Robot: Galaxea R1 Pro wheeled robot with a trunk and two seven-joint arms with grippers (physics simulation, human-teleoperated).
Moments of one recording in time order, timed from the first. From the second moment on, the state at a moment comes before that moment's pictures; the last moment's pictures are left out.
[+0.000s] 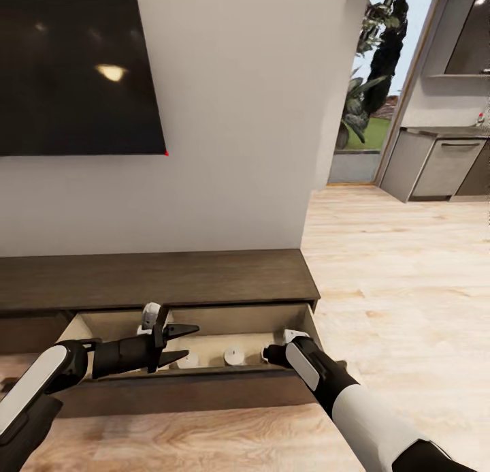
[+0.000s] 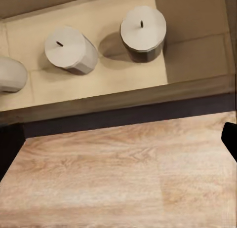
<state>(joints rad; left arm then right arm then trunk) -0.34 0.41 -0.19 -1.60 1.91 0.99 0.33 -0.75 0.09 0.44 -0.56 -0.73 0.54 -0.35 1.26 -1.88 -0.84</state>
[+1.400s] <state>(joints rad) -0.35 0.32 -0.18 -1.57 1.56 0.98 0.34 -0.75 0.09 0.48 -0.54 -0.70 0.44 -0.35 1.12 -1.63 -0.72</state>
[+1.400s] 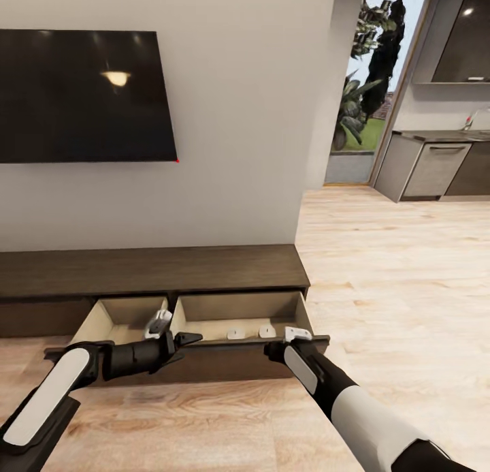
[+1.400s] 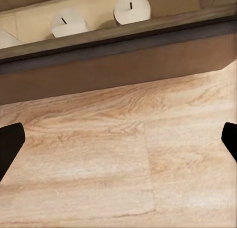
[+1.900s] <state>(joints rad) -0.35 0.25 -0.18 -1.46 1.35 0.98 0.36 -0.75 0.09 0.48 -0.55 -0.70 0.46 -0.35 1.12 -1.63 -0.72</state>
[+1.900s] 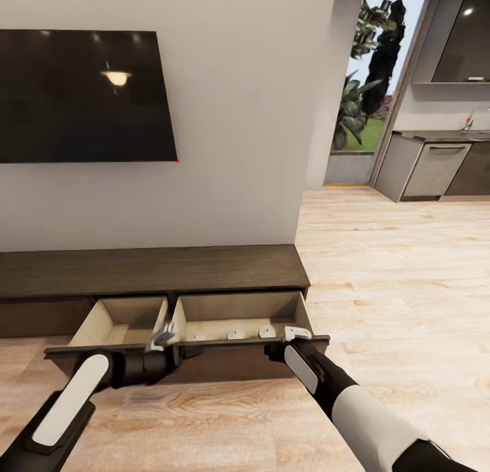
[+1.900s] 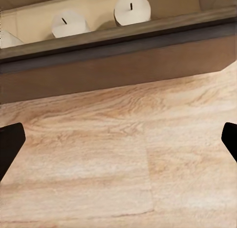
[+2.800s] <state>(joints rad) -0.34 0.22 -0.49 -0.99 1.02 0.32 0.35 -0.67 0.09 0.49 -0.54 -0.69 0.38 -0.35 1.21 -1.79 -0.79</state>
